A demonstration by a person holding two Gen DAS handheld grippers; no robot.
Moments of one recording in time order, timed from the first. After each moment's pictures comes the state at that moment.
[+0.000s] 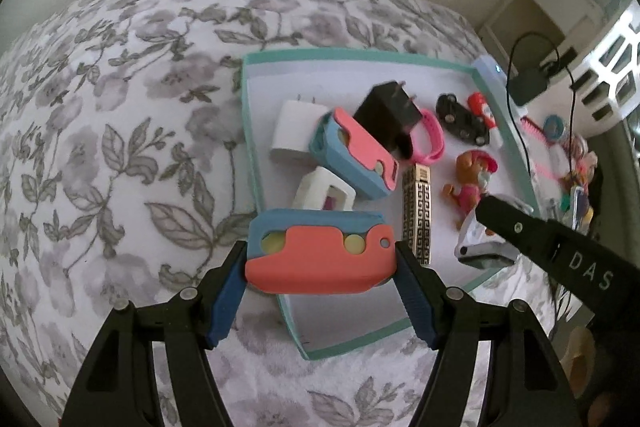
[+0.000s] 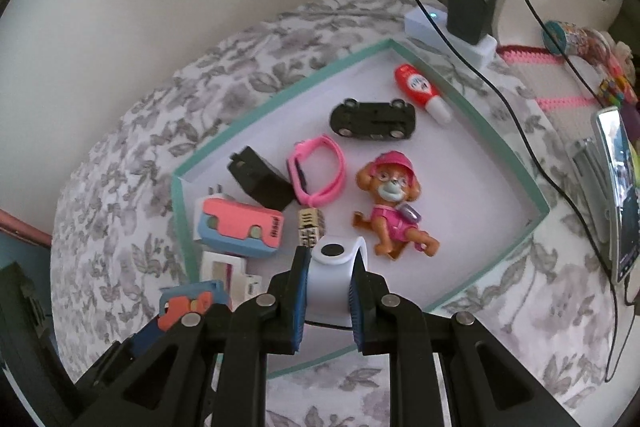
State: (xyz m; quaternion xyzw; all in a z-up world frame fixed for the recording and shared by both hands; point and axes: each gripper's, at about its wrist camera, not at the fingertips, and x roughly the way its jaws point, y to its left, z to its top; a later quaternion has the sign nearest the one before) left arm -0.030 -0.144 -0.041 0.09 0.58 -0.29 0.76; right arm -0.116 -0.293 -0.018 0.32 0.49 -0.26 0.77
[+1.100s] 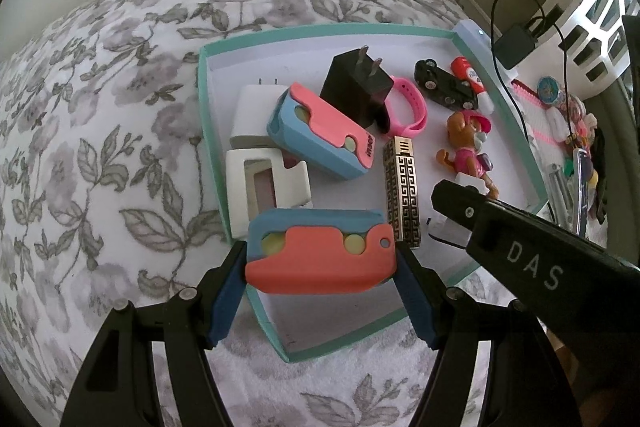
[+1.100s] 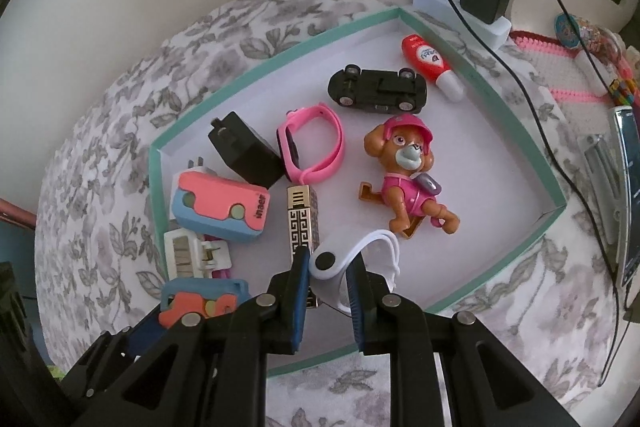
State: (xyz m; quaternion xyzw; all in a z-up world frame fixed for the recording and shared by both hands) left arm -0.041 -0.163 -0.051 0.13 0.58 -0.32 0.74; right arm -0.103 -0.287 -0.042 0.30 0.53 -0.25 0.76
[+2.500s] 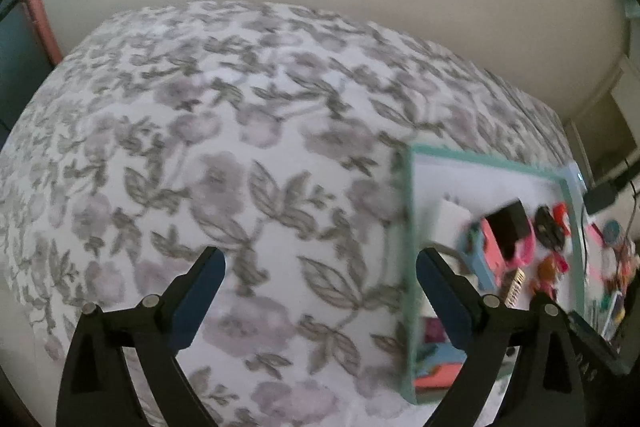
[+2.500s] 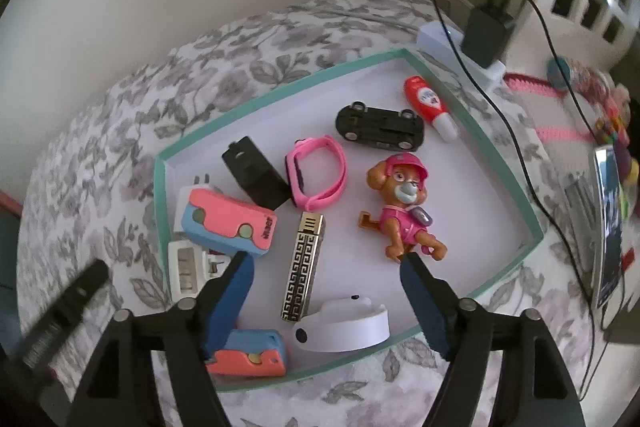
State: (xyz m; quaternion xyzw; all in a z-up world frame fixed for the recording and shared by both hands) left arm 0.028 -0.066 -0.014 0.03 0.53 -0.13 0.84; right arm -0.094 -0.279 -0.023 0.24 0.51 -0.27 0.78
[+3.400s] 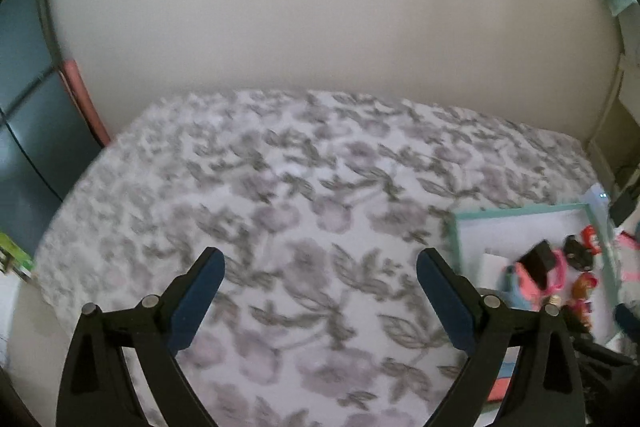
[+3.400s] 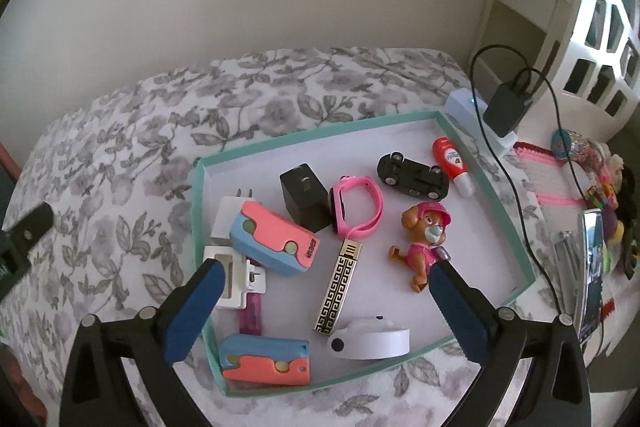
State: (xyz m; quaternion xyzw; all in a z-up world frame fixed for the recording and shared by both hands) left arm 0.019 -0.032 0.049 0.11 0.39 -0.08 0.91; right arm -0.083 -0.235 0.002 0.14 0.47 -0.26 0.83
